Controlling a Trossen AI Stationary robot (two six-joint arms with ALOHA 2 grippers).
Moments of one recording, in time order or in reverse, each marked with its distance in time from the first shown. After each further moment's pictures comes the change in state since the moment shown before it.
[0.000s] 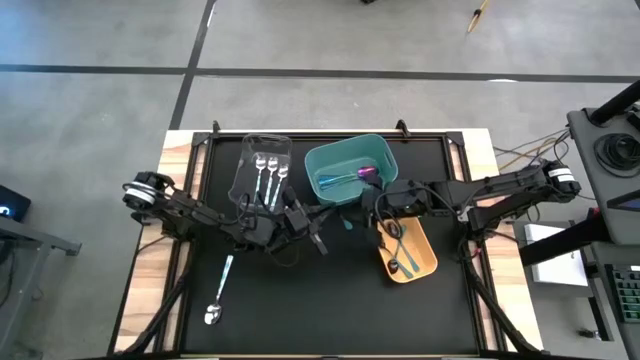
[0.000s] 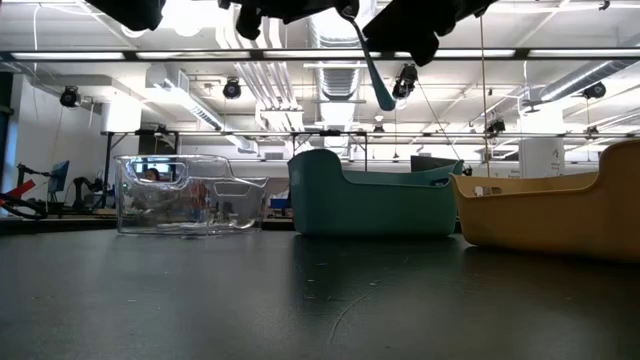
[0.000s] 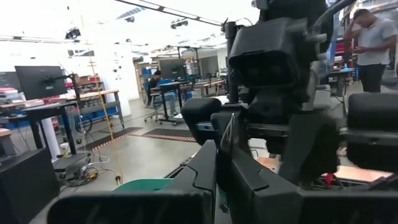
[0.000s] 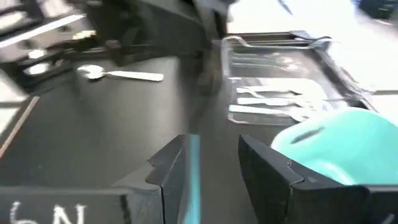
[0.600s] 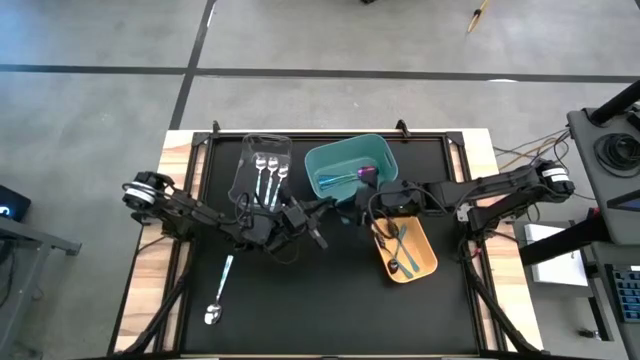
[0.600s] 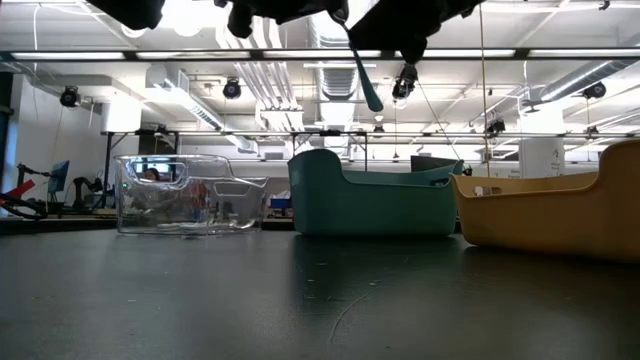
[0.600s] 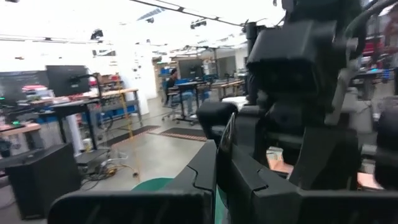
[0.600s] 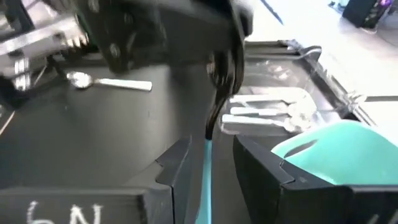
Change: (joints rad) left arm 0.005 -0.002 0.000 0.034 -0.077 0.031; right arm 0.000 0.057 0.028 0.043 0.051 -0.016
